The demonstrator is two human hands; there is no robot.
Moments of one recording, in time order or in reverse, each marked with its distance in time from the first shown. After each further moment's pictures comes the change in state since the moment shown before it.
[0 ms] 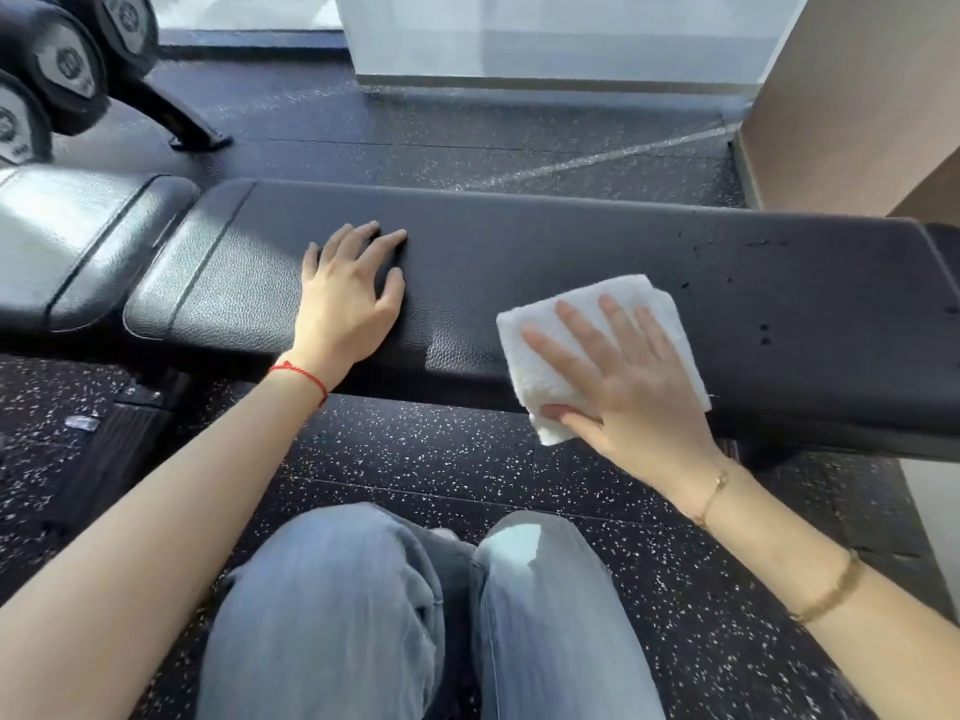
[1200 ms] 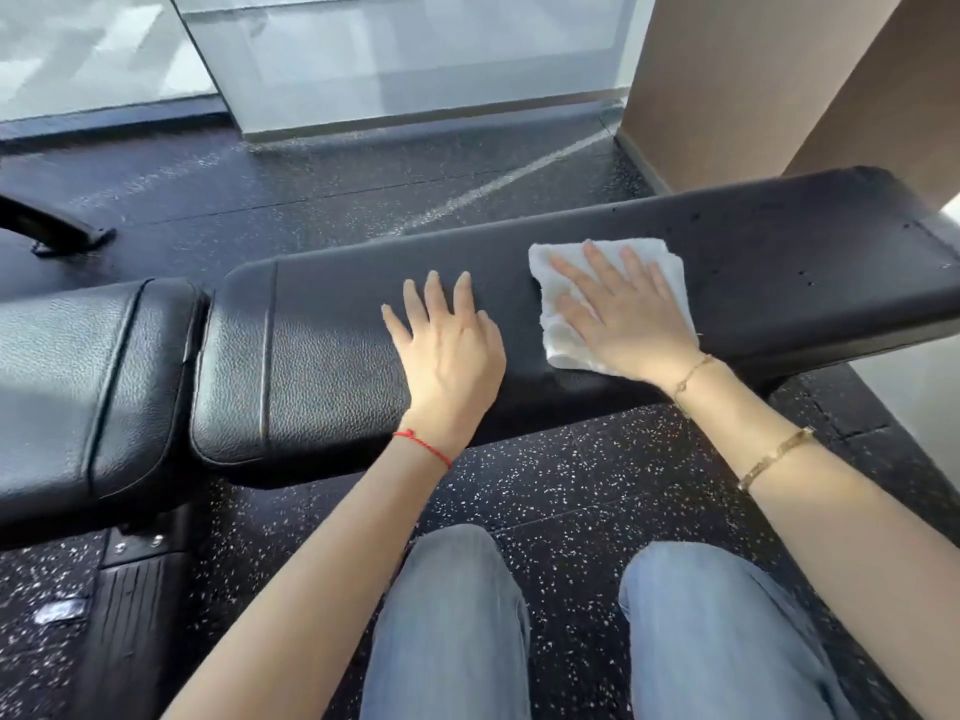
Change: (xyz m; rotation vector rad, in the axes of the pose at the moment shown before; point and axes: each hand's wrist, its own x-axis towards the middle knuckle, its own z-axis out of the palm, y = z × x) left_hand 0.003 -0.012 -0.013 0.041 -0.162 0.135; right_hand 0.119 -0.071 -0.009 0.145 -0.189 0.661
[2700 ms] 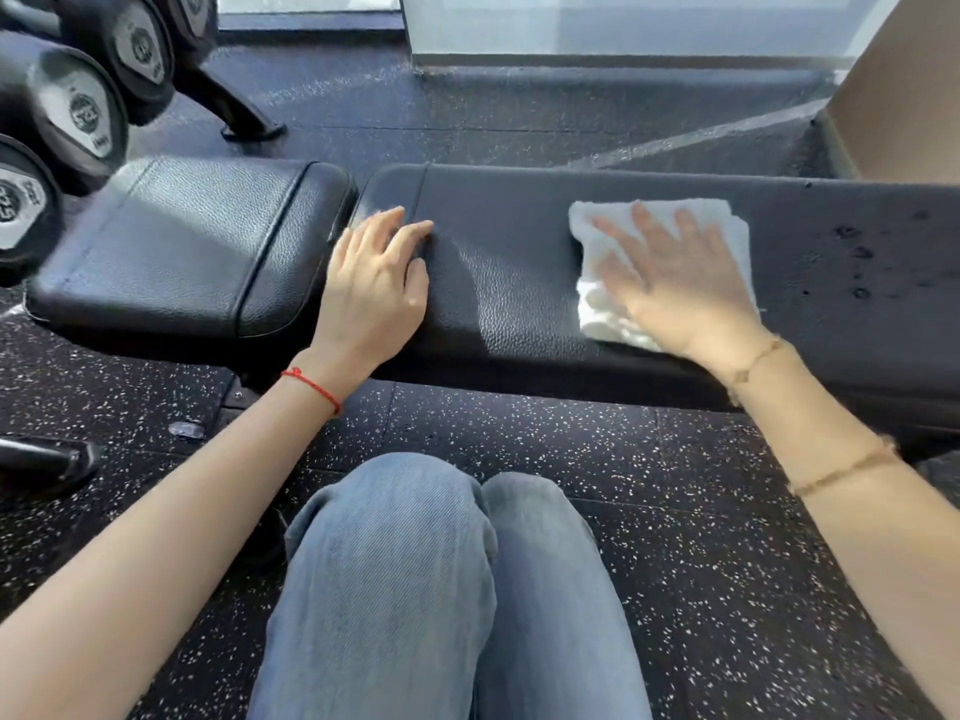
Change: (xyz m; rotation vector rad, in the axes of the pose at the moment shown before) left_hand -0.030 -0.161 -0.048 0.013 0.219 -0.024; right_hand 0.025 -0.075 0.008 -0.012 -0.019 -0.262
